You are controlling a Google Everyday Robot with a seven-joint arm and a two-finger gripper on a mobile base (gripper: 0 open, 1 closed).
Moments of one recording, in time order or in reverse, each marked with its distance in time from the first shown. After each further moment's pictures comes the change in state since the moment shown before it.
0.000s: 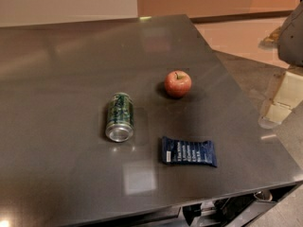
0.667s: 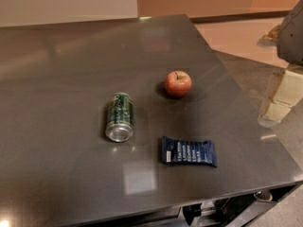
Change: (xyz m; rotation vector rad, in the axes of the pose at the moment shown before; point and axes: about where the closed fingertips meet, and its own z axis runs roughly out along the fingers) arm -0.004 -0.002 -0.001 0.006 -0.011 -0.021
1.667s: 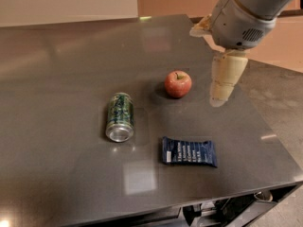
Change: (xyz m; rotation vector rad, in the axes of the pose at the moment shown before) arm -0.102 -0.024 0.034 -0.065 -0.145 -0.347
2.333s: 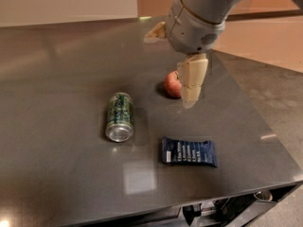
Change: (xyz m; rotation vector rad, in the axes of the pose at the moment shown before) arm -0.071 -0.006 0.037 -0.067 -0.066 -0.336
